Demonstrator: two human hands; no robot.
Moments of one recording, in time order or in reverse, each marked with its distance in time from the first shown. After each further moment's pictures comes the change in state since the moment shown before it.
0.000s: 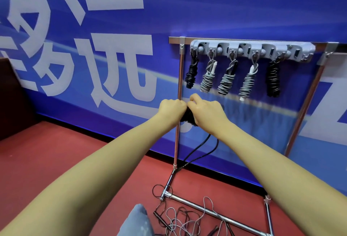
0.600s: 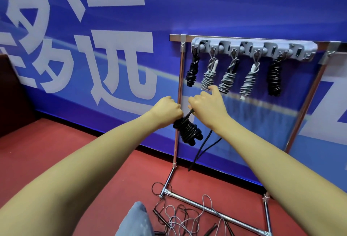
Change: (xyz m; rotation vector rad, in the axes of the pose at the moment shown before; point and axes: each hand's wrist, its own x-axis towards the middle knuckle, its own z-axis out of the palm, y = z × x) left_hand -0.002 -0.033 0.014 0.231 0.310 0.515; right_hand 0.010 0.002 0.002 -0.121 -0.108 0.026
